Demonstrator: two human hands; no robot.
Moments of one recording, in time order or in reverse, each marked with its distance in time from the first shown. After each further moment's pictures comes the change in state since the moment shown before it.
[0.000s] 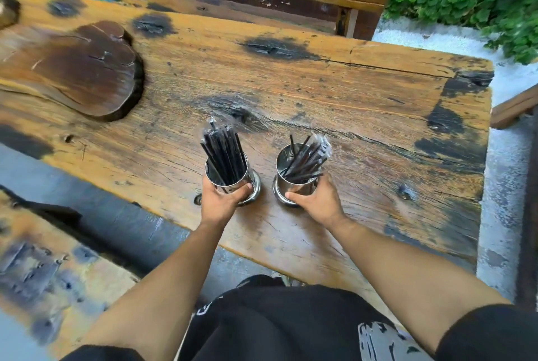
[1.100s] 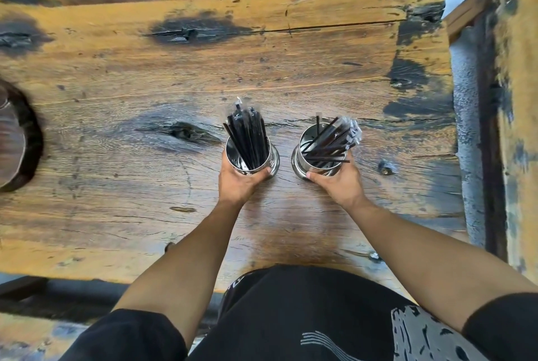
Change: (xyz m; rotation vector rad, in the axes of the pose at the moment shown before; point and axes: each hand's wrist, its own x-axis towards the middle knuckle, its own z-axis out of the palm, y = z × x) left_hand 0.103 0.046 0.149 0.027 -0.423 -0.004; right_hand 0.072 0.072 -0.053 0.311 0.257 0.292
